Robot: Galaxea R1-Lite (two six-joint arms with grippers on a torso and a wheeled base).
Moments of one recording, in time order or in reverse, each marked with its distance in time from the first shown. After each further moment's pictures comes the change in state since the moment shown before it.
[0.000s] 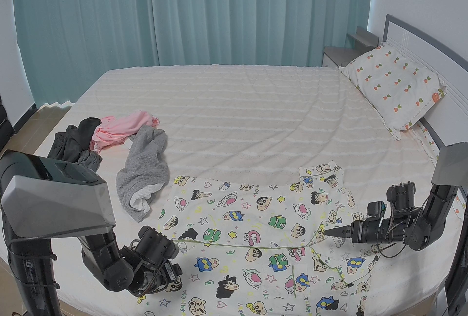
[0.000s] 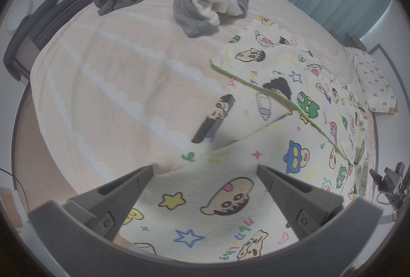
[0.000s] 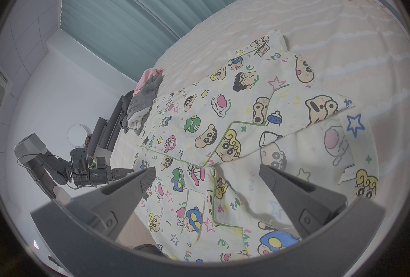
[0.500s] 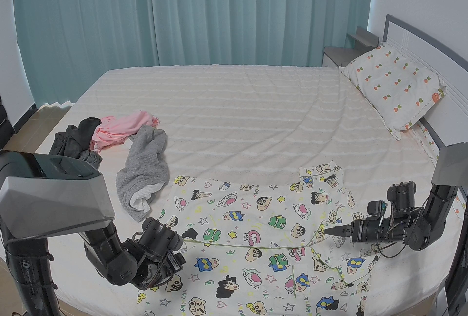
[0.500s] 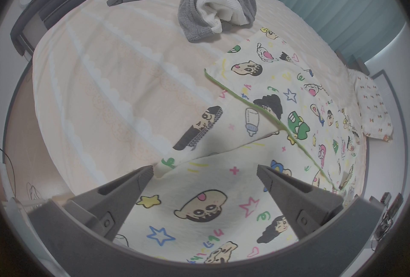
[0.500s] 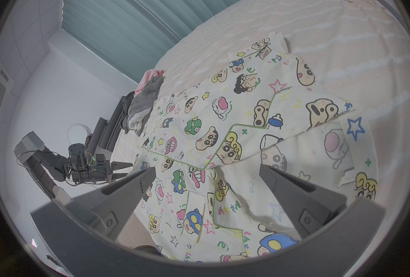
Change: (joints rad) left arm -0.008 -0.027 -0.063 0.043 -0.015 -0.145; right arm 0.000 0.002 0.006 -0.040 0.000 0.000
